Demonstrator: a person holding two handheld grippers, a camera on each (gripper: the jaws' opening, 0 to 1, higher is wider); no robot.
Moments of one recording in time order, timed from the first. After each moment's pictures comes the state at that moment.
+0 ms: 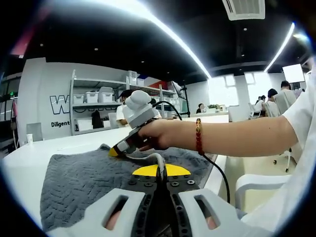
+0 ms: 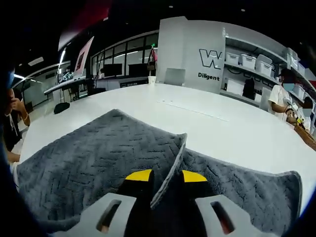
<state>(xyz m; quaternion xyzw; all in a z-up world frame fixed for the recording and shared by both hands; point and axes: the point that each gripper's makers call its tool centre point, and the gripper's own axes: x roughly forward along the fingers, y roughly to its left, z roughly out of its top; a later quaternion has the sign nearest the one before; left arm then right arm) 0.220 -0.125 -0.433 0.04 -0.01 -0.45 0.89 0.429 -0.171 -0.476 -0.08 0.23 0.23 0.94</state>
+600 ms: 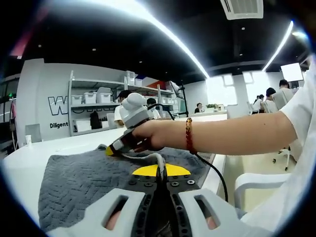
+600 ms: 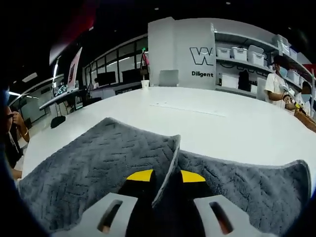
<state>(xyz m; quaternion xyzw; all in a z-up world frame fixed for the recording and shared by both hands) 0.216 -0.129 -0.435 0.05 -0.01 -0.46 0.89 0.443 -0.176 -0.478 -0.03 0.22 0.21 0.95</state>
